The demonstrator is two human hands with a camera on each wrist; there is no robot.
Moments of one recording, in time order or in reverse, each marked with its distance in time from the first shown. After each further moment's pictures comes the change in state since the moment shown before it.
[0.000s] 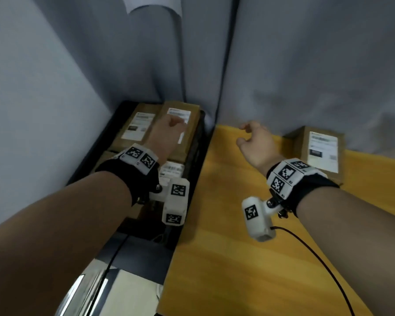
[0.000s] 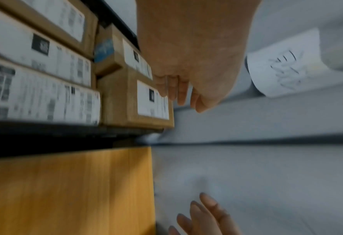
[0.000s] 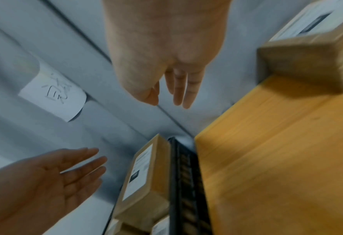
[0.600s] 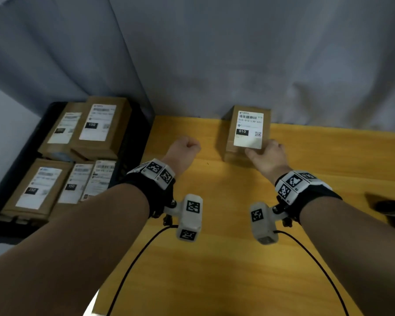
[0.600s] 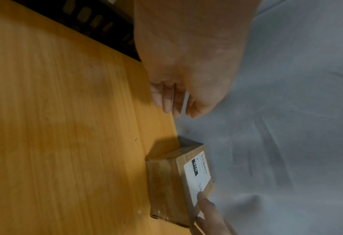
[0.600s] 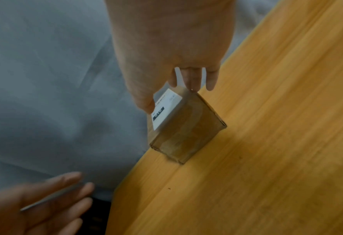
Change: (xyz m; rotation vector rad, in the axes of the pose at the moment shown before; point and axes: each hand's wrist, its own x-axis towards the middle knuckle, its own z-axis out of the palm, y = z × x) left_hand -0.072 0.032 0.209 0.277 -0.383 -0.030; right_hand -0.039 0.207 -0.110 -0.036 0.058 0.474
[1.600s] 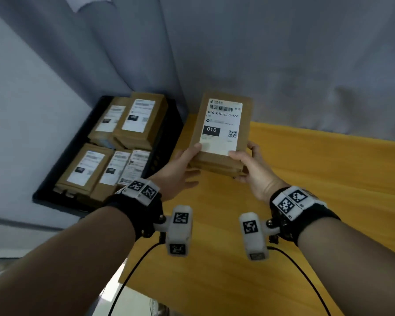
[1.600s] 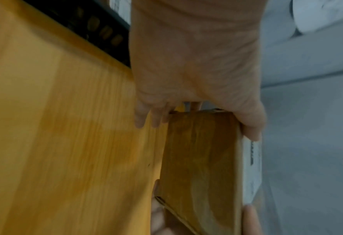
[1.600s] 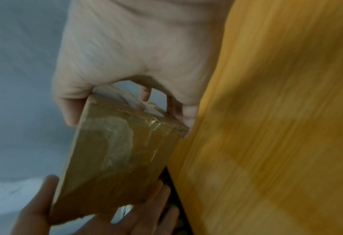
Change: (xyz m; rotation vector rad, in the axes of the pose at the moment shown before) left_hand -0.061 -0.044 -0.035 -0.681 -0.085 -0.267; right_hand -0.064 -0.052 0.043 0.877 -0.553 -0.017
